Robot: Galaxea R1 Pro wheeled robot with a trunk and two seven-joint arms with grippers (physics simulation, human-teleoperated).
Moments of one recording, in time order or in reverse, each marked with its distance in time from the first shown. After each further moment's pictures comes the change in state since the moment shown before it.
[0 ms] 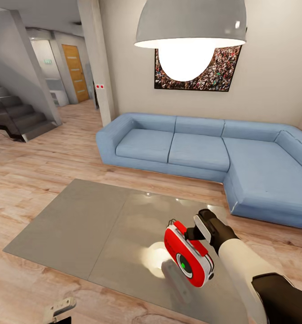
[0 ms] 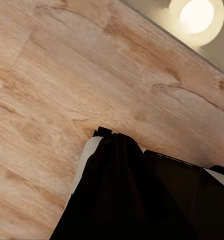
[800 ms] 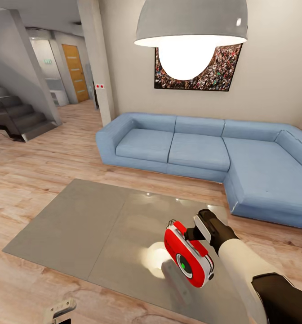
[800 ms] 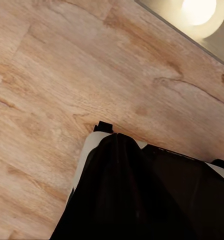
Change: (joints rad) left arm 0.000 0.004 -0.001 -0.001 0.001 0.033 0.000; right arm 0.000 0.000 0.001 0.002 -0.001 0.000 0.002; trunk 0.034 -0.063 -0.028
